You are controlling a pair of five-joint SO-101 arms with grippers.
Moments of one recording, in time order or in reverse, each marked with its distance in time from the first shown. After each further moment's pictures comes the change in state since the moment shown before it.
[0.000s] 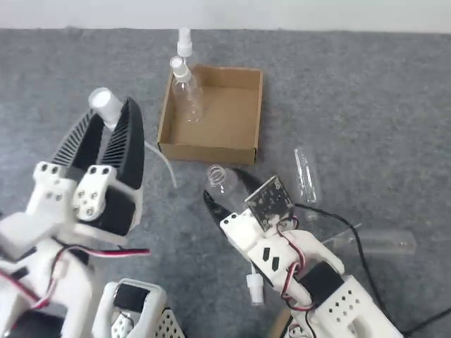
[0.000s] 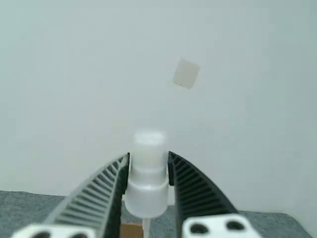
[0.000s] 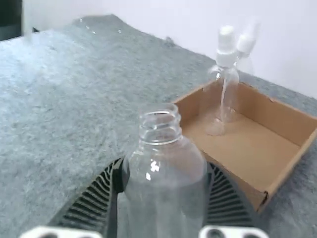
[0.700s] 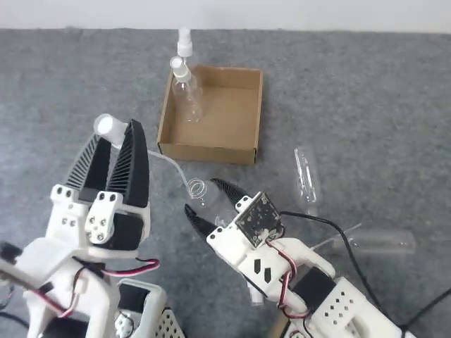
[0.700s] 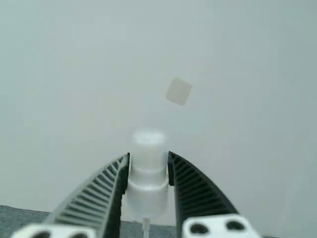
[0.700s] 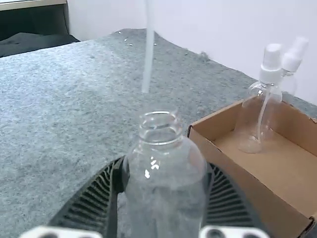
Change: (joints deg) left arm 0.0 -18.3 22.4 -11.9 2.8; right arm -7.0 0.0 2.1 -4.0 0.0
